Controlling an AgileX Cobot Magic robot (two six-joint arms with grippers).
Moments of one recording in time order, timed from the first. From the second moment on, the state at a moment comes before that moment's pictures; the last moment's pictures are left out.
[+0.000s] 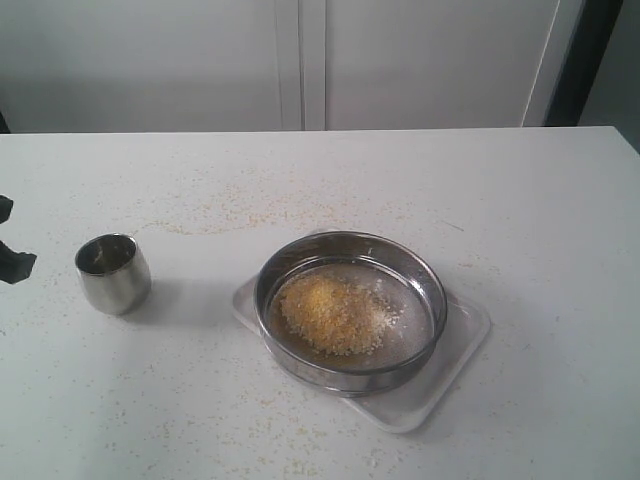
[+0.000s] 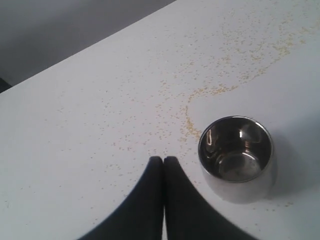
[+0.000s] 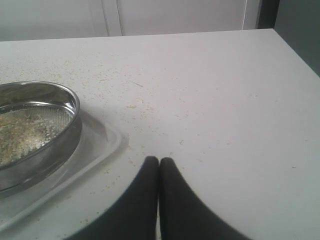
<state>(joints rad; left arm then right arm) -0.13 1.11 -0.53 1.52 -0.06 -1.14 0.09 0.00 0.00 0.00 0.36 0.11</state>
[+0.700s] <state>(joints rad) -0.13 1.11 -0.53 1.55 -0.17 -1.37 0.09 0.00 0.00 0.00 0.36 0.11</state>
